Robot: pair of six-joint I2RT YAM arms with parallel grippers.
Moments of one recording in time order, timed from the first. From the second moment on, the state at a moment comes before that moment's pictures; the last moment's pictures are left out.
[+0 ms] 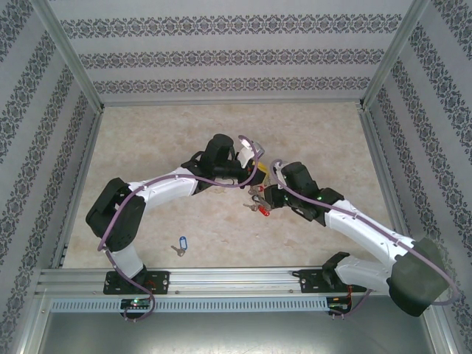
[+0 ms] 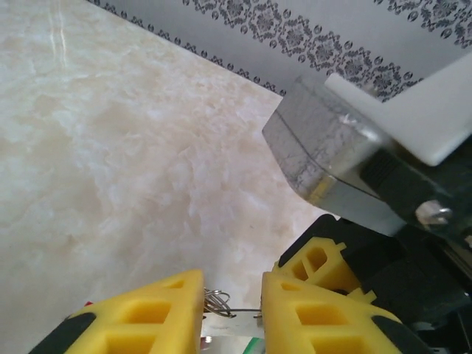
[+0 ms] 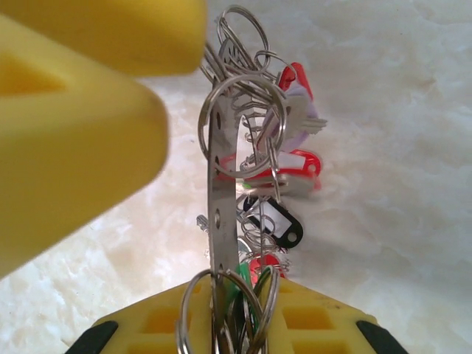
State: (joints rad) left arm -0.67 1.73 1.14 0.14 0.61 -0.06; right arm 0.58 1.12 0.69 -0.39 -0.11 0.38
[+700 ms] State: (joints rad) left arm -0.49 1.55 1.05 0.26 0.55 -0.29; right arm 0.14 1.16 0.61 0.16 -0.80 0.91
